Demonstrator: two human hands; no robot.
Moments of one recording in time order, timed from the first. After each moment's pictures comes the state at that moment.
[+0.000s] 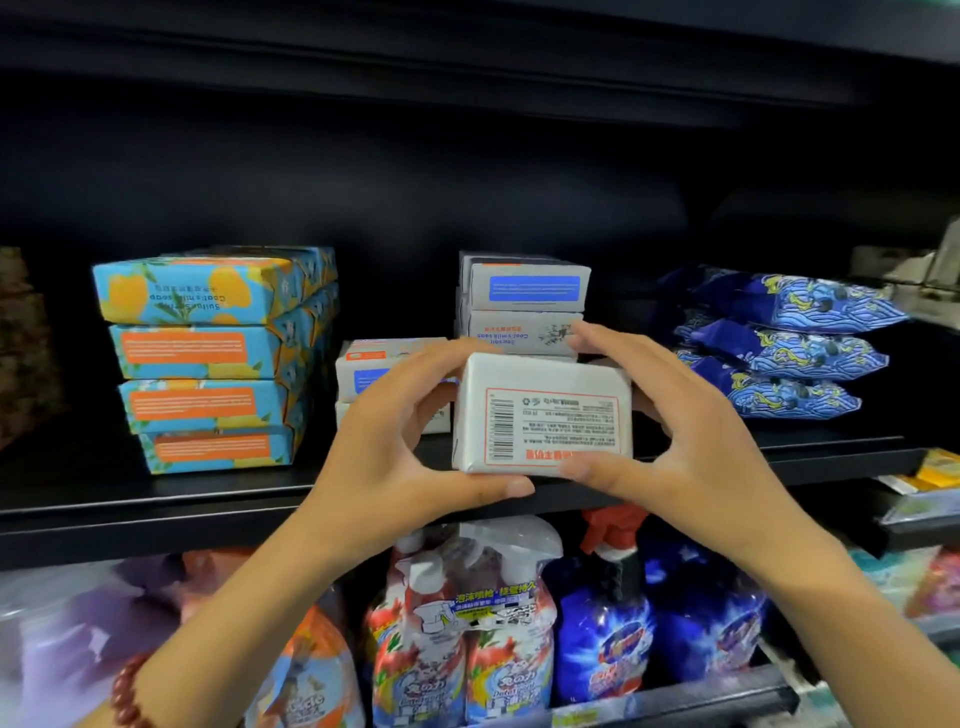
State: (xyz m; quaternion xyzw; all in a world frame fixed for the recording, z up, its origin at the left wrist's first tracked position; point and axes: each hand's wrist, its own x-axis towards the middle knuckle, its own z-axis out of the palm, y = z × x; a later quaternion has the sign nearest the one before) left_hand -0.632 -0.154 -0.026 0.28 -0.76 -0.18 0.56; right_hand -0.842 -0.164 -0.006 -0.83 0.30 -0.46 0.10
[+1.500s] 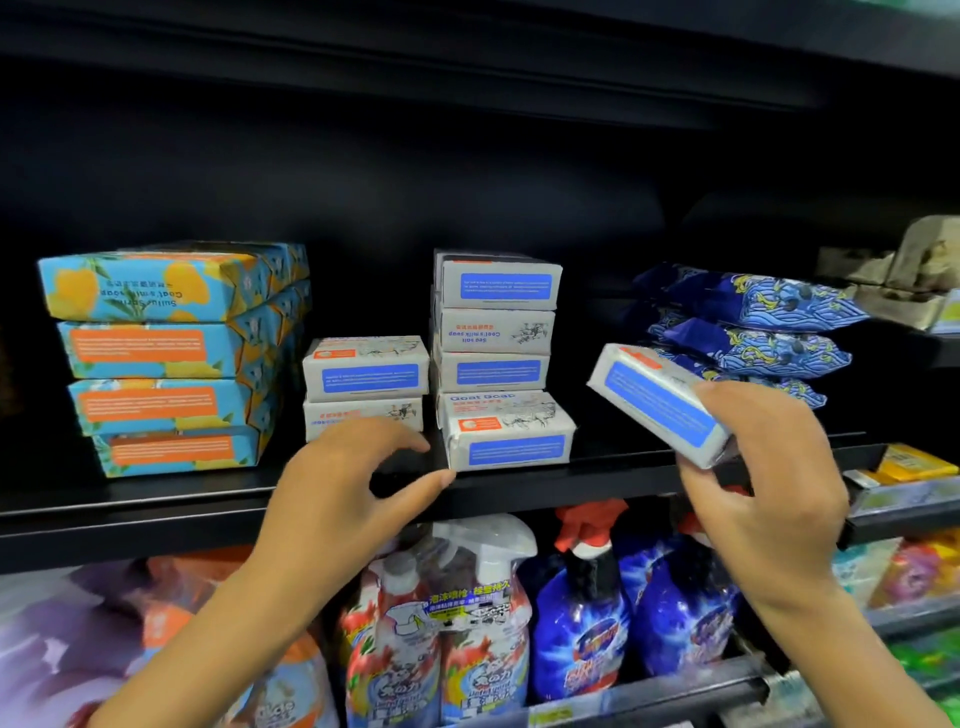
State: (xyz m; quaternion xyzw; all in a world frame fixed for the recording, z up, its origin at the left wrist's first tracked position) left_hand -0.619 -0.159 -0.063 0.49 -0.74 0.09 0.46; right_hand -0.906 -0.188 -0.061 -0.67 0.35 -0.56 -0.34
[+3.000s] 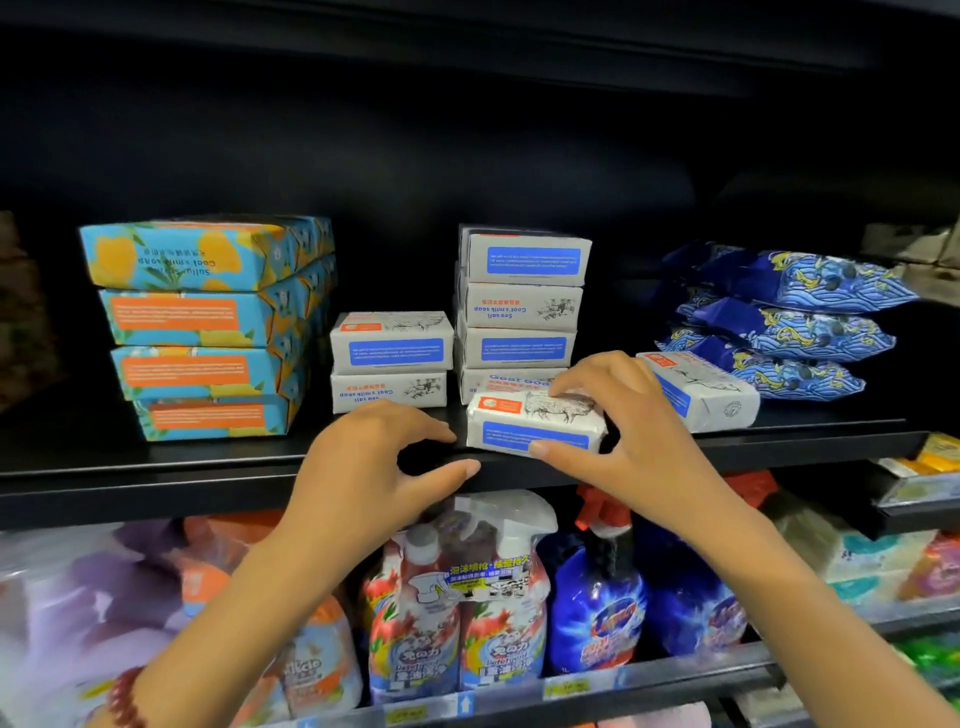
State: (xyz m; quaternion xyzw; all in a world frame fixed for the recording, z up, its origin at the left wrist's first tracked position) left_hand -0.619 -0.155 -0.060 0.57 -0.73 0.04 0.37; right_hand -0.842 -0.206 -0.047 -0.83 0.39 -0.39 0.02
